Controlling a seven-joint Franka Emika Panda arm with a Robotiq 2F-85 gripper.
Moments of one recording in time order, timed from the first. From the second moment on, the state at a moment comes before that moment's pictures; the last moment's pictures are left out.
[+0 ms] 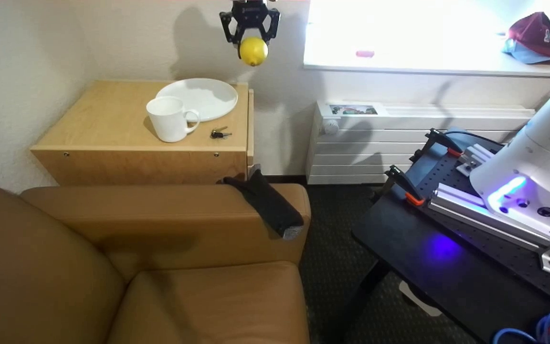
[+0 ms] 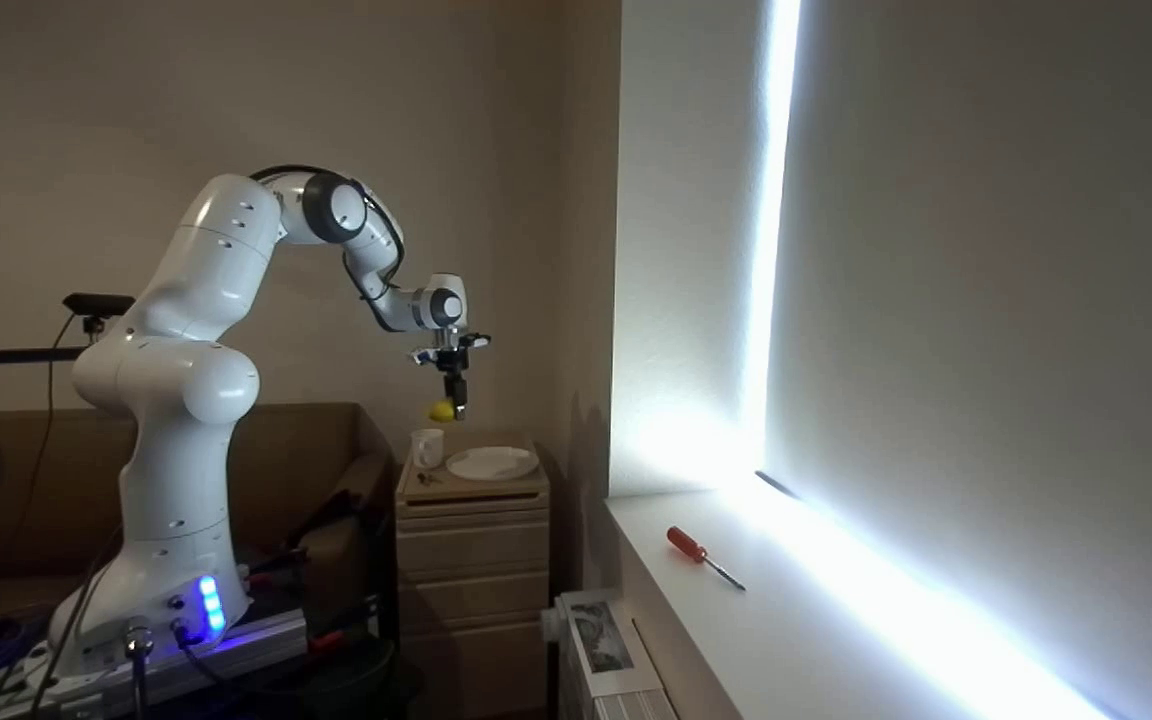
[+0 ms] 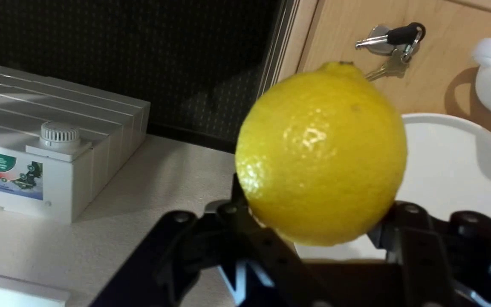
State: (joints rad) arm 0.28 0.47 0.06 -1.75 -0.14 2.25 0.85
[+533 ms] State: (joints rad) arm 0.30 0.64 0.03 -1.61 -0.11 2.24 1.08
